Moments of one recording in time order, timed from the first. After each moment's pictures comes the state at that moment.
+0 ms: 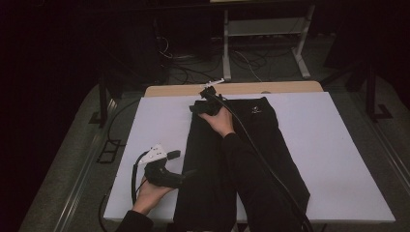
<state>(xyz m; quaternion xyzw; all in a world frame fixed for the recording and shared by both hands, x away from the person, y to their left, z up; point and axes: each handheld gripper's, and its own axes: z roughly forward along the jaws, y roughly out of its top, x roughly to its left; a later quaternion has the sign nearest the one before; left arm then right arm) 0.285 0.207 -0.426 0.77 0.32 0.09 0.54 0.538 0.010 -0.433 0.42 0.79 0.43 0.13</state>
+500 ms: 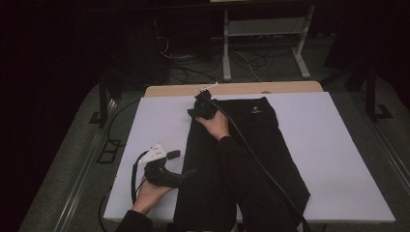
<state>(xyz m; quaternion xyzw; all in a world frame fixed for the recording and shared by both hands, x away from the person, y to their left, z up) 0.286 0.208 -0.426 0.77 0.32 0.08 0.55 0.536 0.027 -0.446 0.43 0.80 0.41 0.12</state>
